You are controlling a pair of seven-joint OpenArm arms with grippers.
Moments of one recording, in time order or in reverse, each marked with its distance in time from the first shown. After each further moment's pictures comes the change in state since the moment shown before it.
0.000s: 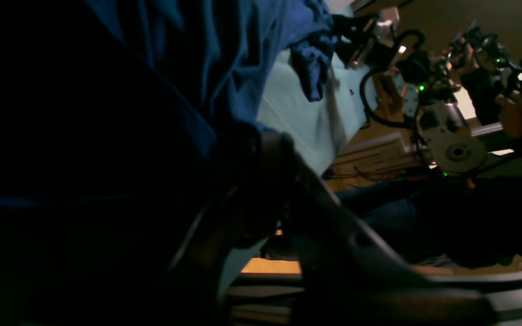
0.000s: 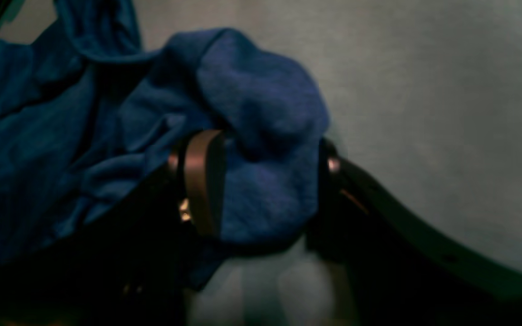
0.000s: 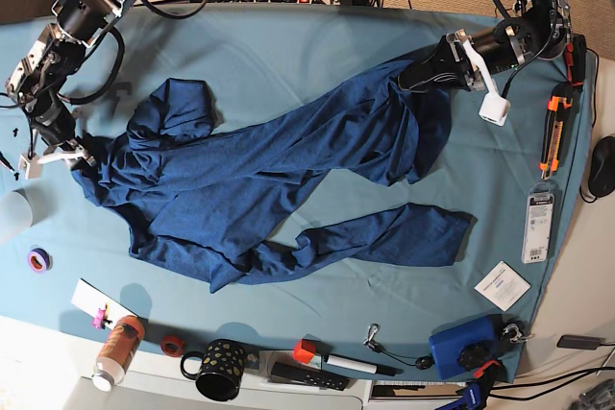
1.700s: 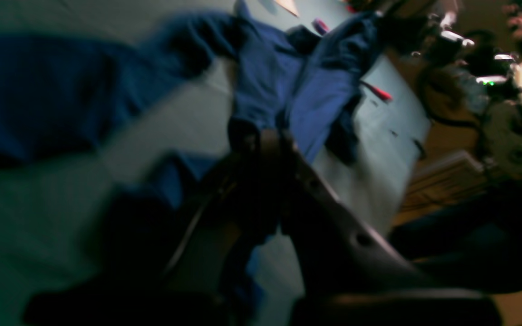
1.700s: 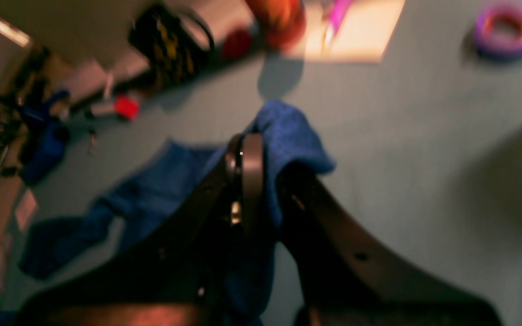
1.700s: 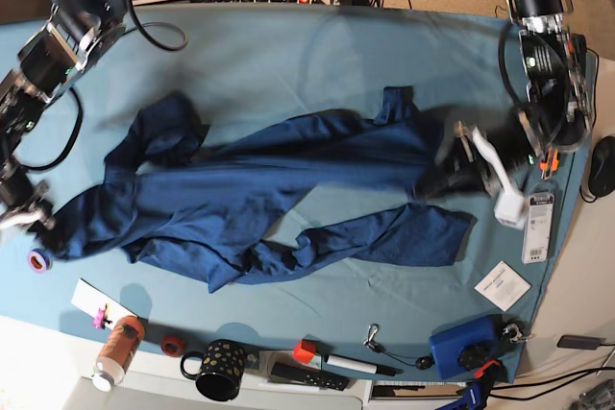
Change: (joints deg) left arm -21.8 -1.6 0.0 -0.2 11.4 0.0 -6.8; right arm 16.1 7.1 0.0 -0.5 10.8 10.2 -7.0
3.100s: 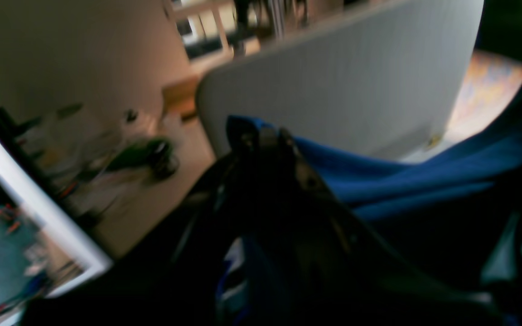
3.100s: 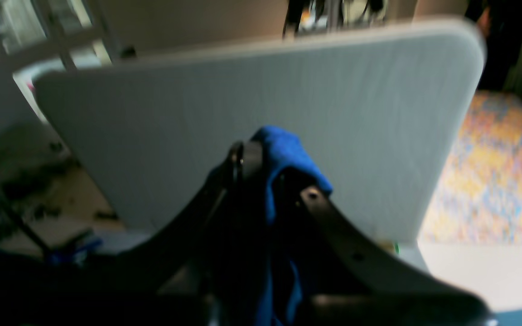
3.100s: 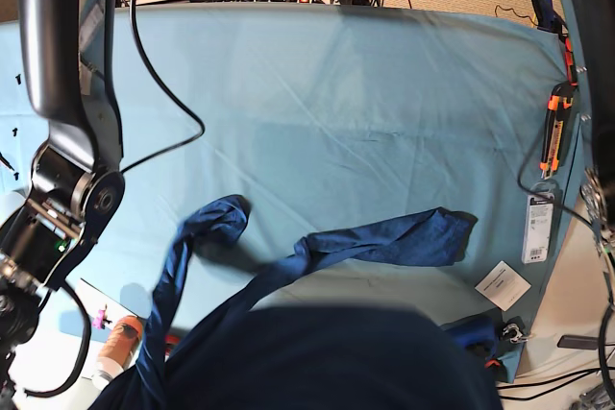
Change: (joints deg) left arm -69.7 -11.7 19.9 -30.5 31.5 6.6 -21.8; right arm 44.8 -11.6 -25.2 0.1 -28.1 -12.2 10.6
